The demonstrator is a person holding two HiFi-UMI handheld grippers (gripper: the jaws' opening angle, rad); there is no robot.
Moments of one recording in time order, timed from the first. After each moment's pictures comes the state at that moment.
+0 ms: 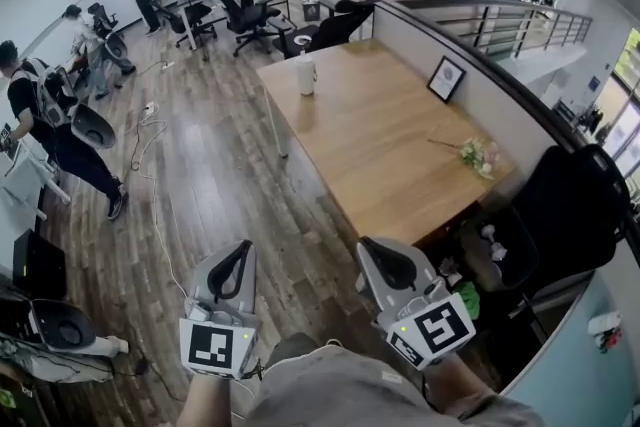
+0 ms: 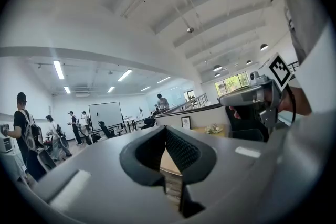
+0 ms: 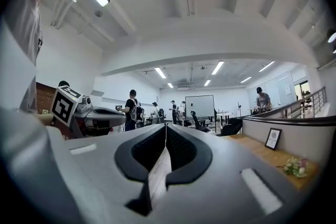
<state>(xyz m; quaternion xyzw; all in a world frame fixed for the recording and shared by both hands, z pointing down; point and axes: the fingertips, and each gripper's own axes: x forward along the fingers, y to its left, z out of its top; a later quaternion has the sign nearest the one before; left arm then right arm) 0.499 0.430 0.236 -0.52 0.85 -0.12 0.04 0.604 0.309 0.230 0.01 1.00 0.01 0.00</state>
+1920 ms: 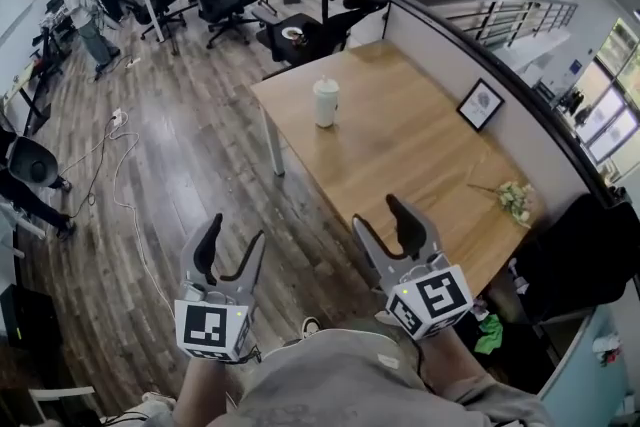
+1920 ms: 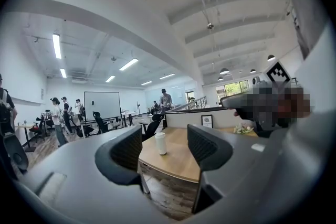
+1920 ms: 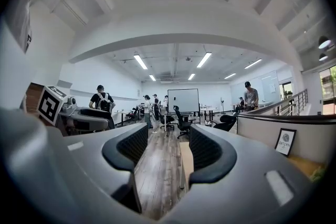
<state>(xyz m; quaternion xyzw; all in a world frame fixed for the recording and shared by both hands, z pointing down) 0.079 0.320 0.236 -0.55 0.83 -0.08 0.02 0.205 0.174 0.223 -0.10 0.99 -0.01 -0.03</state>
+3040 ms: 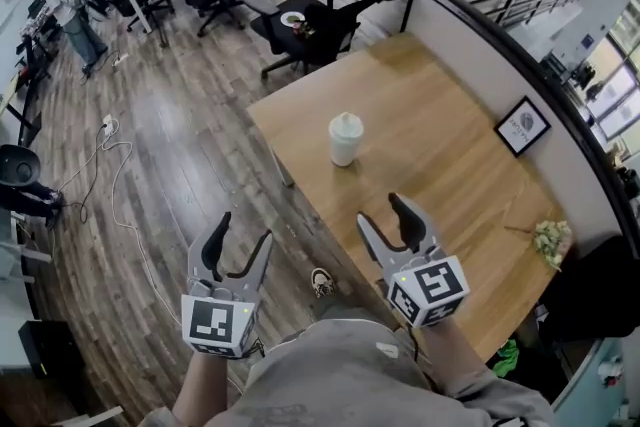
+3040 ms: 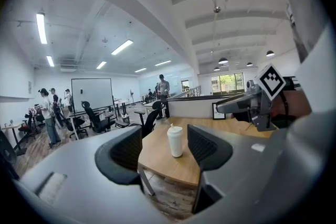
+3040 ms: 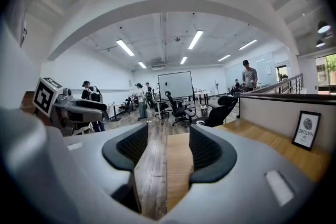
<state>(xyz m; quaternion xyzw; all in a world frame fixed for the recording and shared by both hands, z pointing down) -0.151 0.142 0.282 -0.58 0.81 -0.12 -0.05 -0.026 -0.006 0.300 -0.12 0.98 -0.07 -0.11</state>
